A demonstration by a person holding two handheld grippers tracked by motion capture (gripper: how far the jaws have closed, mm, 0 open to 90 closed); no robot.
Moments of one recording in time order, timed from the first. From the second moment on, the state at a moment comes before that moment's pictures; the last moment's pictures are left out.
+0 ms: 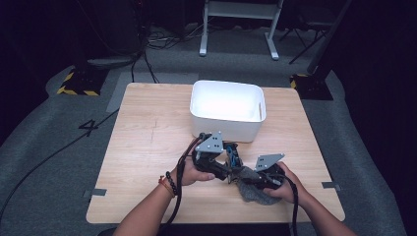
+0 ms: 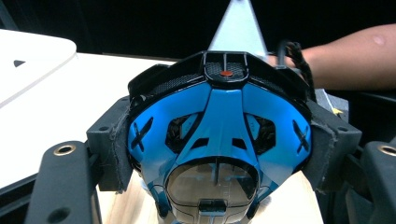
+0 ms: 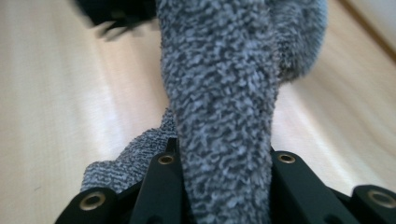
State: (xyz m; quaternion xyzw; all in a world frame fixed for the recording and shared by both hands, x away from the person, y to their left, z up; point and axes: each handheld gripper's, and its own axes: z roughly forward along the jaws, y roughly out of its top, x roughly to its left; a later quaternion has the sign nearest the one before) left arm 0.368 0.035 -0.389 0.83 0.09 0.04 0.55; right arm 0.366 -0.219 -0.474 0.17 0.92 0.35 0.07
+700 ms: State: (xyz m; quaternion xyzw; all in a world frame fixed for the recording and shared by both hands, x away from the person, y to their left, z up) left arm 0.368 0.028 -0.393 0.83 0.08 0.04 0.55; right arm 0.354 -0.220 -0.447 0.14 0.87 0.45 0.12
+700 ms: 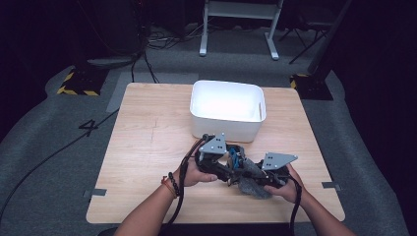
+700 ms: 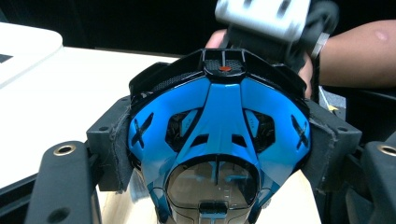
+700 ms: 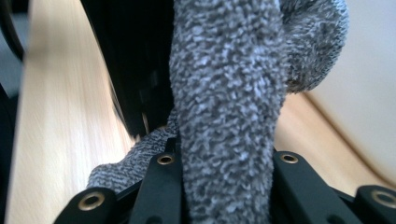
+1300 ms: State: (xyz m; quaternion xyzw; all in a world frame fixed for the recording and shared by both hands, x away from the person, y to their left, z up) left arm 0.368 0.028 -0.399 0.83 0.08 0.02 0.54; right arm 0.352 -0.242 -0.427 0.16 0.83 0.52 0.15
